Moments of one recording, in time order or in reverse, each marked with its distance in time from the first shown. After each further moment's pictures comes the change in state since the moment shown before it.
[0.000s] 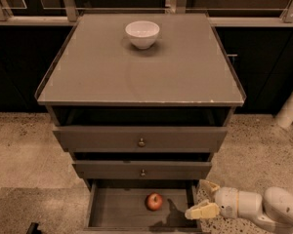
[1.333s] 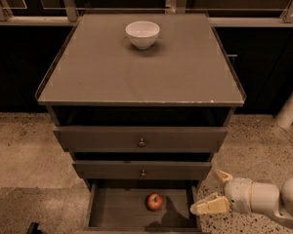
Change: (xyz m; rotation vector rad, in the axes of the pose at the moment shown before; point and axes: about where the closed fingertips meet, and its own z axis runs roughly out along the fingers) arm -0.063 0.041 -0.046 0.163 0.082 -0.111
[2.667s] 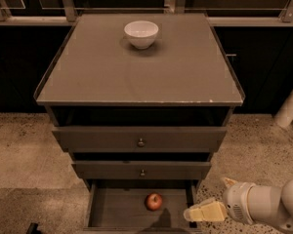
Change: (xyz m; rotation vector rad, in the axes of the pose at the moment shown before) arm -0.022 0.056 -0.033 0.192 0.210 0.115
